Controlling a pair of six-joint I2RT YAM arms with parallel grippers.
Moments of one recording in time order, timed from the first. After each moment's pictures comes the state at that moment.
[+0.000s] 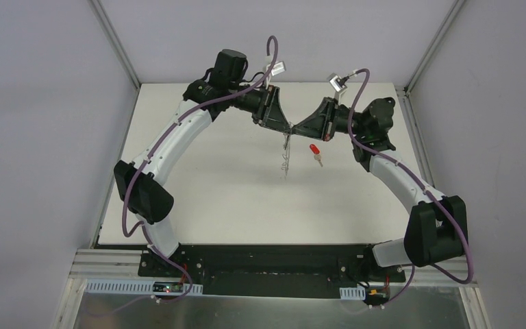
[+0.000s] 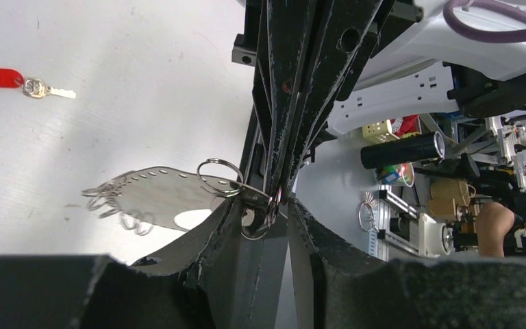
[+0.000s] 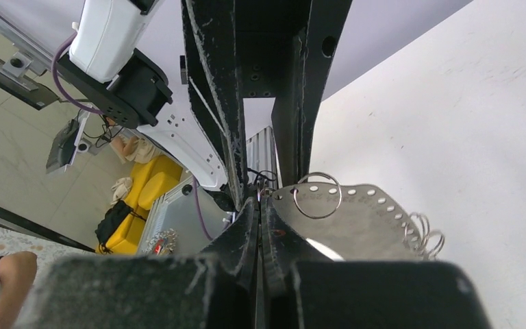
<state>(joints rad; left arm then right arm) -0.53 1.77 1.90 -0.72 1.02 -0.28 0.29 1.40 1.00 0.70 -1.19 0.95</state>
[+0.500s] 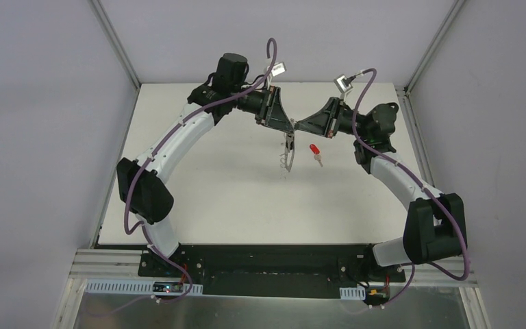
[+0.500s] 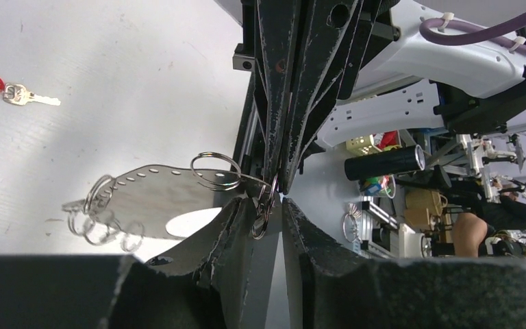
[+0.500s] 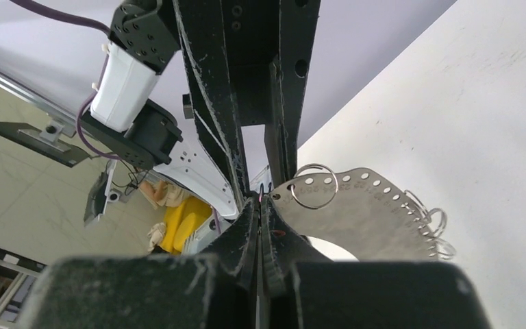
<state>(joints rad) -0.53 1.77 1.82 -0.54 1.06 -0.42 0.25 1.42 0.95 0.82 -1.12 1.16</state>
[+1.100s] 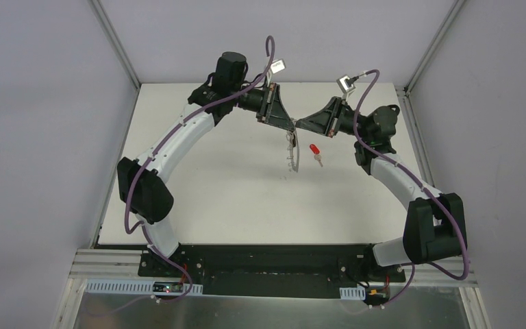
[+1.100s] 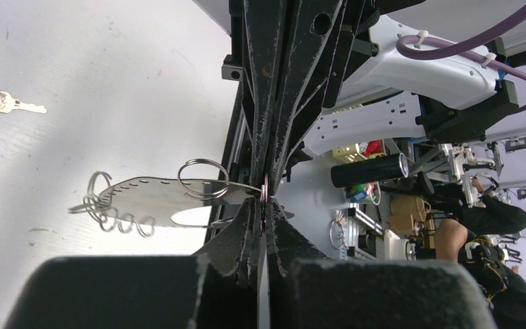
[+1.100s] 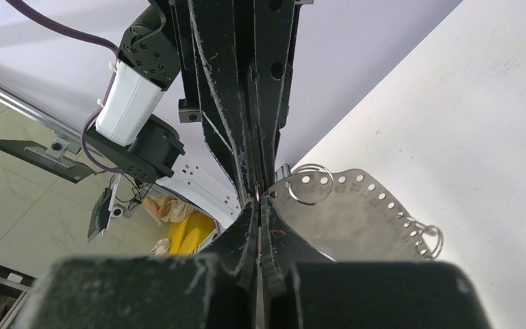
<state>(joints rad) -0.52 1.77 1.79 -0.43 1.08 -0.53 0.24 1.42 0.92 0.87 -1.08 1.21</state>
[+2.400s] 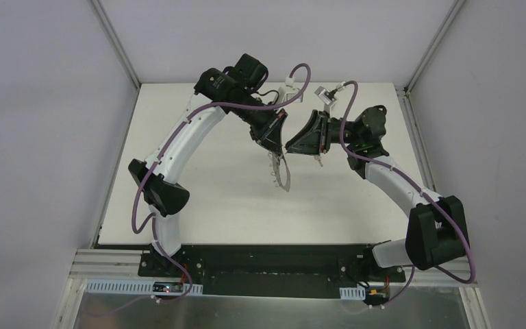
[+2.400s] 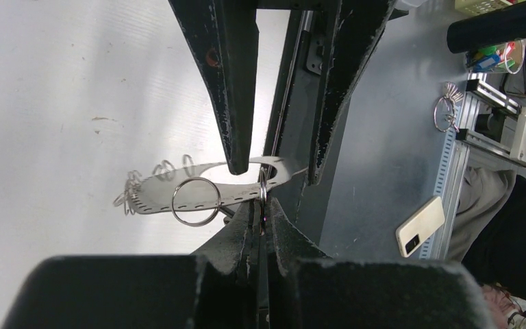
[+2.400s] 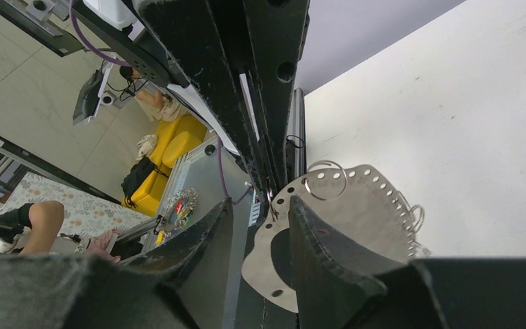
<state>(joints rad) -0.65 1.91 2.29 -1.41 0.79 0.23 0.35 1.39 0.92 0.78 -1.28 0.97</state>
